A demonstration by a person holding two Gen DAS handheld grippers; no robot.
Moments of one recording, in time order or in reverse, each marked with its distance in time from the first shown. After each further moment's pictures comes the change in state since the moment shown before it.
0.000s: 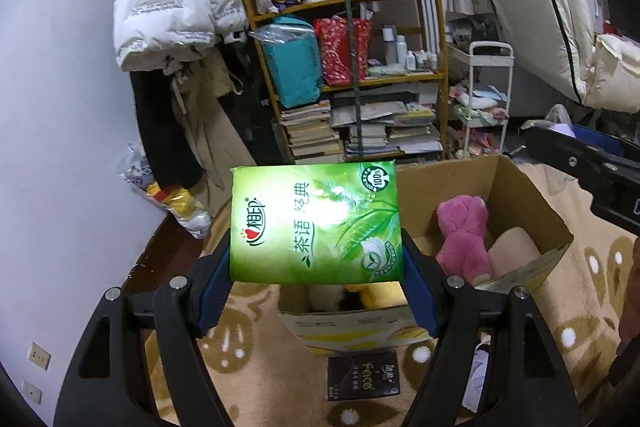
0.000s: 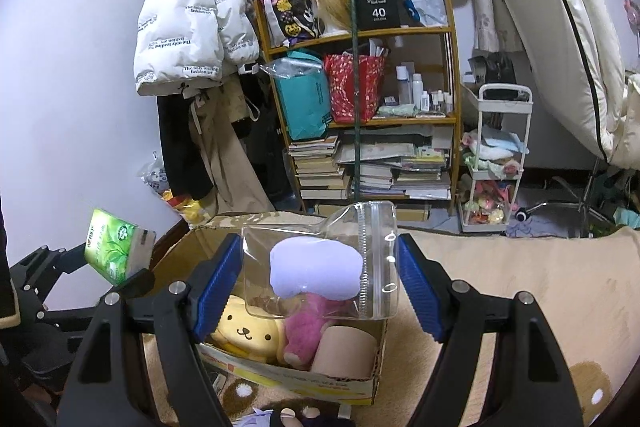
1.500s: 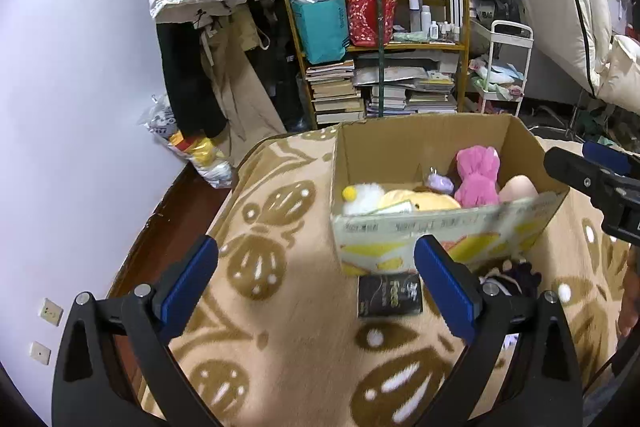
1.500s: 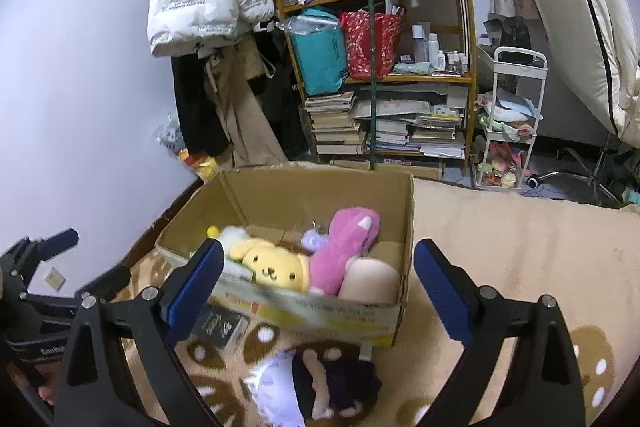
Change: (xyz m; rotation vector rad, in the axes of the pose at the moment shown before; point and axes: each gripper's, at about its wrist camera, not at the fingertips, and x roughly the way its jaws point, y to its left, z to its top) left arm -0.045 0.036 -0.033 -0.076 0.145 0.060; right arm -0.020 0.010 -0.030 -0.029 0.161 0.054
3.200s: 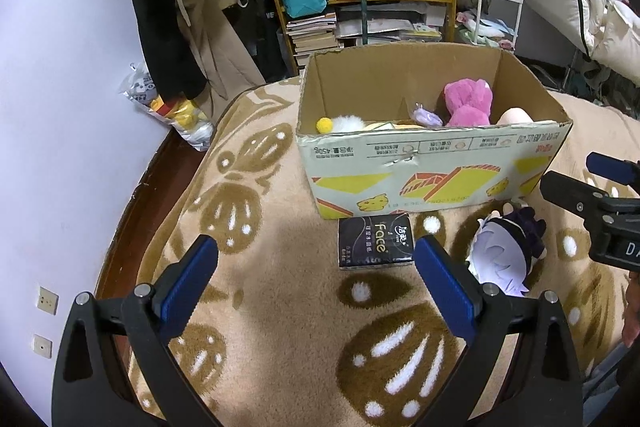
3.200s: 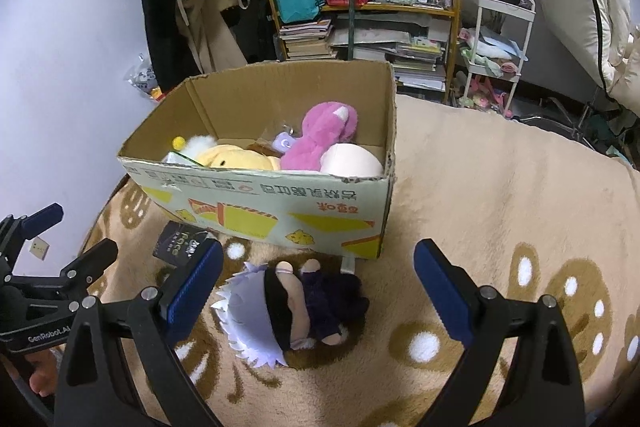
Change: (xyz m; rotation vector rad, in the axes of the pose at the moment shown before) left arm 0.029 -0.020 -0.029 0.053 0.148 -0.040; right arm 0.024 -0.009 -0.042 0.036 0.242 -0.101
